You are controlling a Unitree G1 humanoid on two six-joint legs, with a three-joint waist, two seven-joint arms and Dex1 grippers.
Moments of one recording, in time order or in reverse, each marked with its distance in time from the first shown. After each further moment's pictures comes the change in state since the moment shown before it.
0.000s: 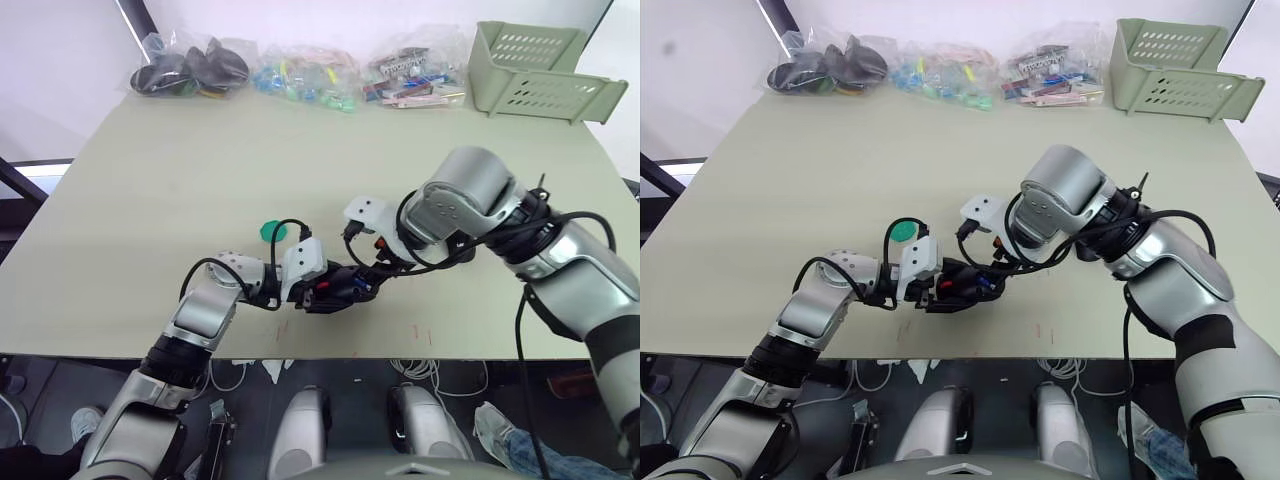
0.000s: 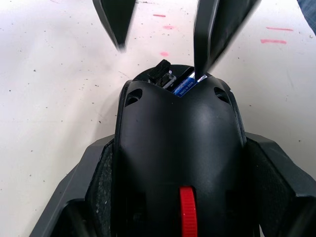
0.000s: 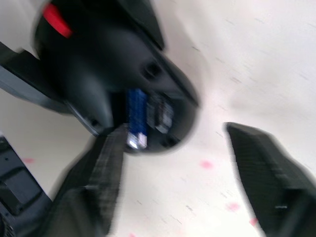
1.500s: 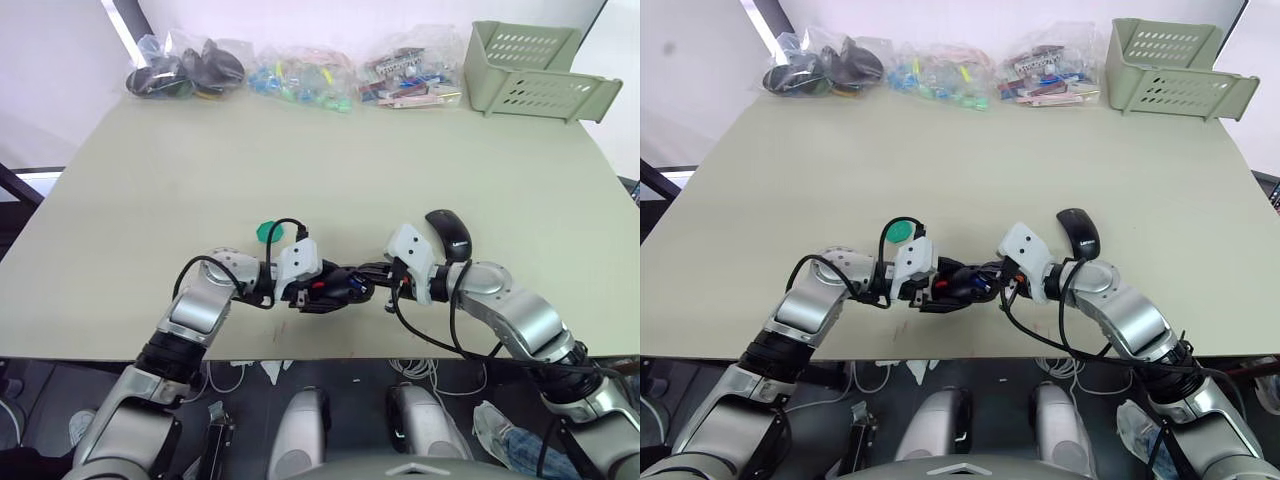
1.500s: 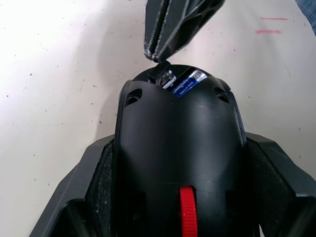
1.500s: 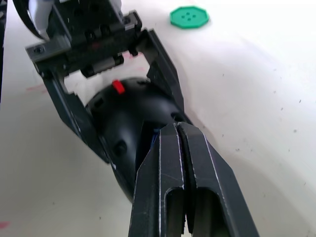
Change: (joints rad) left arm -0.019 0.041 -0.013 0.054 0.003 -0.070 -0.043; right arm 0.864 -0.009 -0.342 -0.415 -0.501 -0.957 0.242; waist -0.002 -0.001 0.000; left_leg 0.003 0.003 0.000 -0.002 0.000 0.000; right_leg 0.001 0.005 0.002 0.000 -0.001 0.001
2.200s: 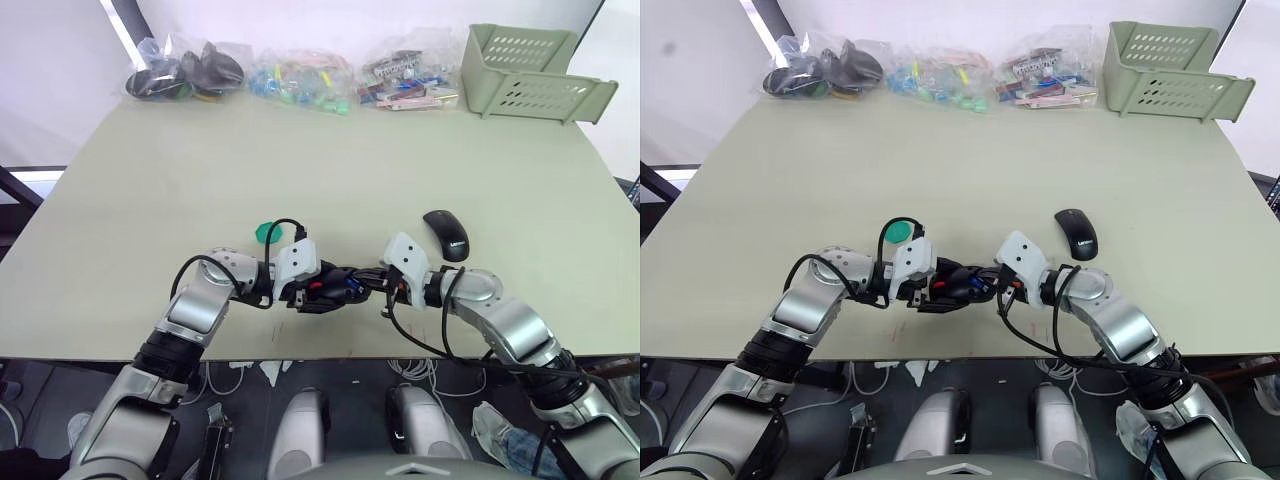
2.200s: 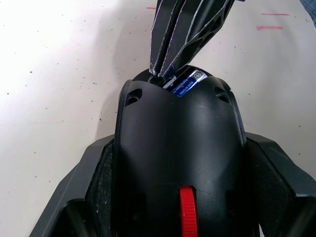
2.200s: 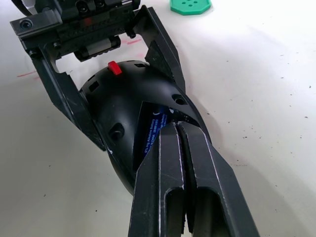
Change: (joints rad) left arm -0.002 0.004 -0.004 0.010 0.007 0.004 0.001; right arm 0.039 0.052 0.017 0.079 -0.099 -0.077 0.020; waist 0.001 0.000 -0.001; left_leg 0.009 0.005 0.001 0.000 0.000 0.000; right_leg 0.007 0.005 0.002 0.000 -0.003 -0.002
